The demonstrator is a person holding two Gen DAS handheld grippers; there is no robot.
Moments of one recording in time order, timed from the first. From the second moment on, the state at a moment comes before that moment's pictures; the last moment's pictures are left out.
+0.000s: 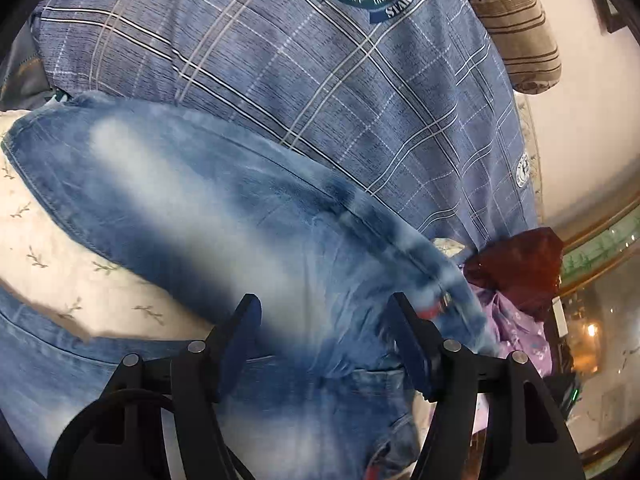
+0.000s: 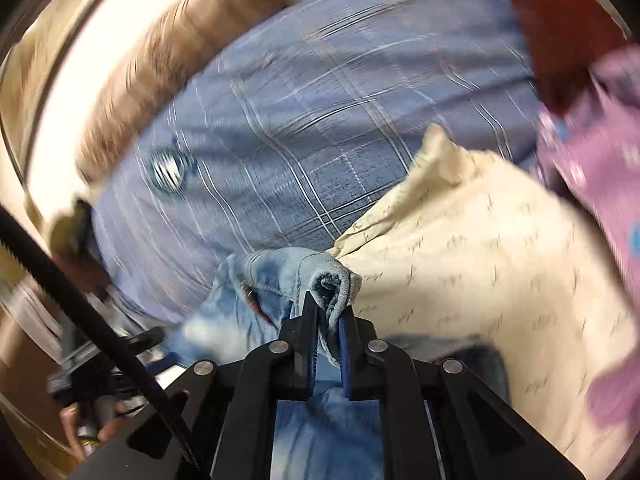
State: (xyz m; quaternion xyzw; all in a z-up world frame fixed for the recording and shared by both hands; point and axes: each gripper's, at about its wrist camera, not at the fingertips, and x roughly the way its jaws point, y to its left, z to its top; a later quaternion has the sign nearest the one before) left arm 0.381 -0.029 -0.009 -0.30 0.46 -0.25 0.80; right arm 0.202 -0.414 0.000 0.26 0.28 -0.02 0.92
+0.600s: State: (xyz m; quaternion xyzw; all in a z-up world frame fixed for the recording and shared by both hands) left arm 0.475 -0.073 -0.015 -0.26 0.57 -0.06 0.78; right arm 0.189 -0.422 -0.019 0.24 0.35 0.02 0.91
